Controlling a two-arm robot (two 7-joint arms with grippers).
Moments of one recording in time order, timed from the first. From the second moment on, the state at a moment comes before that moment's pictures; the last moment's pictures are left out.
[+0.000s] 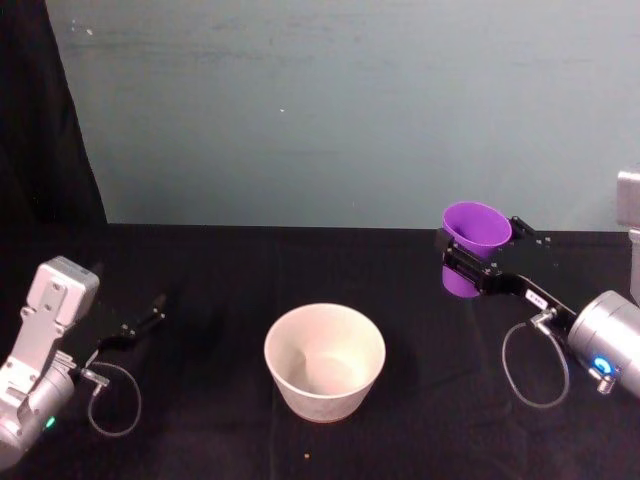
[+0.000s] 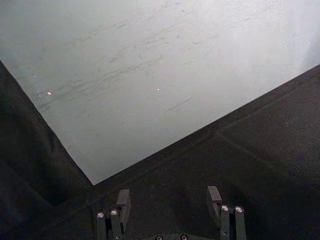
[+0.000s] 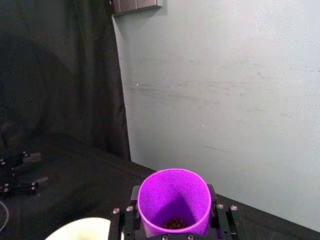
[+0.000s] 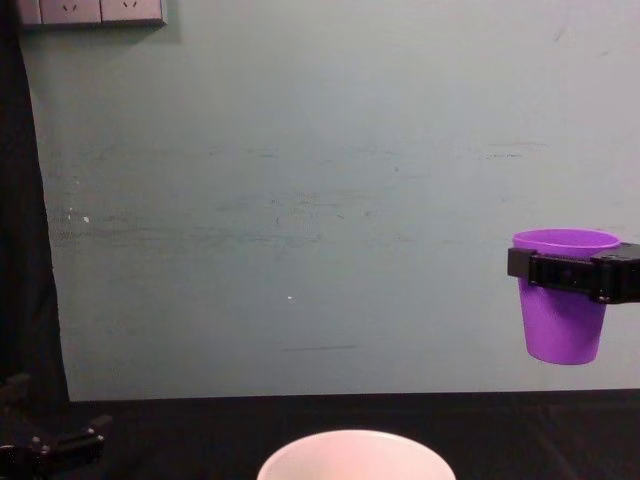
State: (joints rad) left arm -0.20 0.60 0.45 -1.41 -0.25 -0.12 0.03; right arm 0.17 0.46 -0.21 -1.69 0.45 0.15 0.34
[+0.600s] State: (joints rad) left arm -0.20 0.60 0.45 -1.41 -0.25 -0.12 0.03; right arm 0.31 0.45 -0.27 -1.58 0.44 0.14 0.39
